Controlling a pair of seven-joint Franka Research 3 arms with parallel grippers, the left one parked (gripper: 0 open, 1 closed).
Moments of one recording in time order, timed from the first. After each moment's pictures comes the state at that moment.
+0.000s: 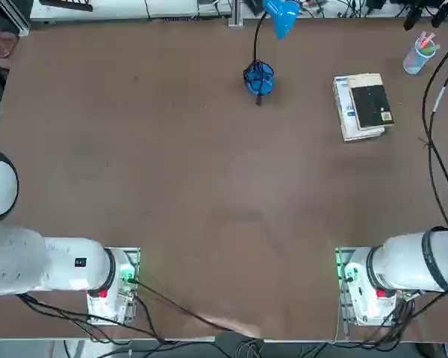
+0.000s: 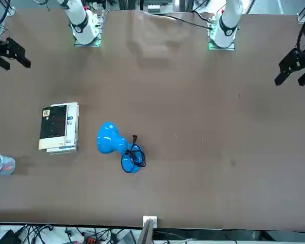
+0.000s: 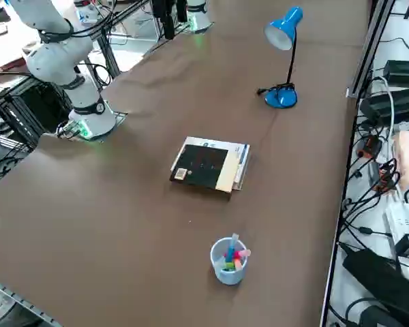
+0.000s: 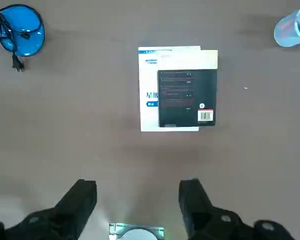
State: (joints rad) arm -0.01 -0.09 -0.03 -1.63 0.02 1.47 -0.11
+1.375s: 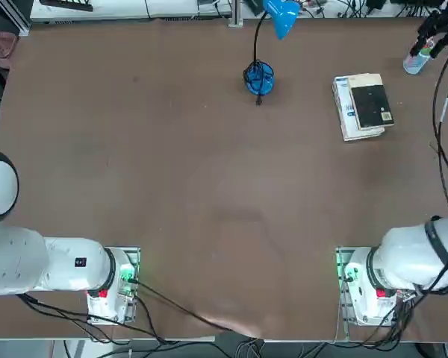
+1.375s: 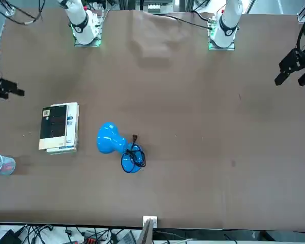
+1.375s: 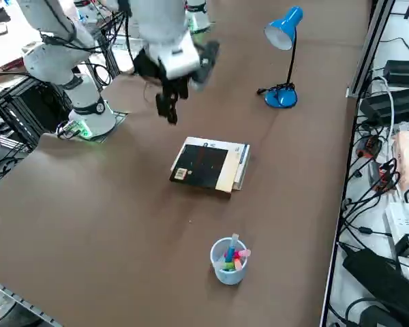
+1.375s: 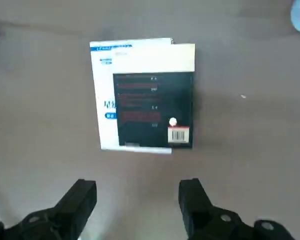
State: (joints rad) arm -0.27 0.23 -0.10 -1.64 0.19 1.65 -0.48
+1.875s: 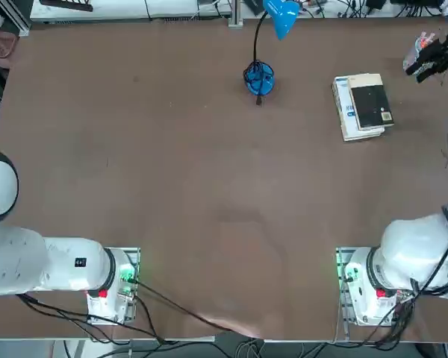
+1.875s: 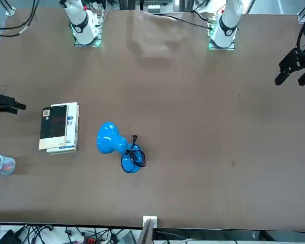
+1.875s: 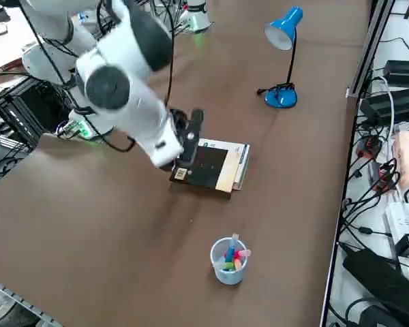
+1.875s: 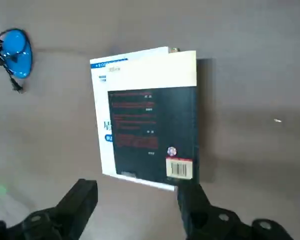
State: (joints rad) arm -0.44 0.46 -0.10 -1.63 0.50 1.69 -0.73
